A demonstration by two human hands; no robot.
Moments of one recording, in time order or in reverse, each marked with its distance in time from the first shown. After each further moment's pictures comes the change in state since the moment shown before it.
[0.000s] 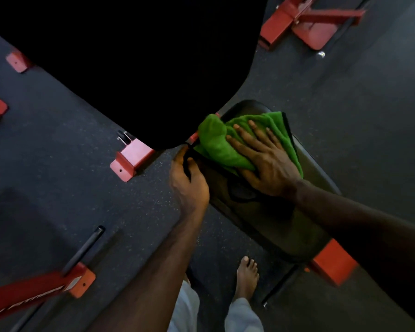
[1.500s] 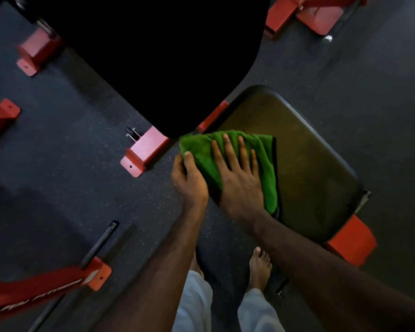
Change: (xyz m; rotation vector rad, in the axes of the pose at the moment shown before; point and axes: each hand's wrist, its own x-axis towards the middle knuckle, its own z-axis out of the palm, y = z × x) left_hand -0.007 -0.002 -0.030 -0.139 0.012 -0.234; right_hand -0.004 -0.142 0.036 0.044 -0.048 0.415
